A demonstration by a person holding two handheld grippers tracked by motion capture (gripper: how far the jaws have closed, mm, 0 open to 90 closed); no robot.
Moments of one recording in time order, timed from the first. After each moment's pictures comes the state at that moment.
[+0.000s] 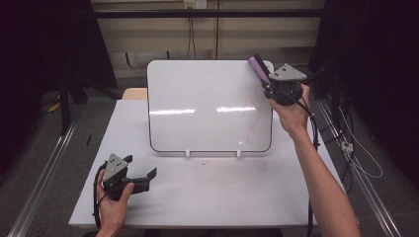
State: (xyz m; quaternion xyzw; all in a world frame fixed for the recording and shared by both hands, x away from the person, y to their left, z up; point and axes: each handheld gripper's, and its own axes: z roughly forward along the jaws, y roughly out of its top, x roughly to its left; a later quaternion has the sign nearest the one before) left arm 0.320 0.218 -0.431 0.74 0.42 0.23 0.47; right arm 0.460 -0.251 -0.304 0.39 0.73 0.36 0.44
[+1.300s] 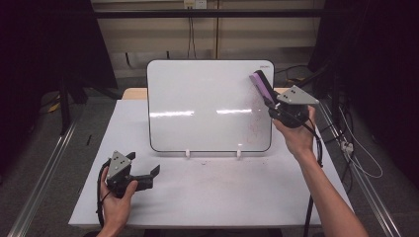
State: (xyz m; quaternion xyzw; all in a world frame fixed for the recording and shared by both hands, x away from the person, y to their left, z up) left arm 0.325 0.208 -0.427 0.74 0.41 0.23 0.48; right arm 0.405 -0.258 -0.326 0.38 0.71 0.41 0.42
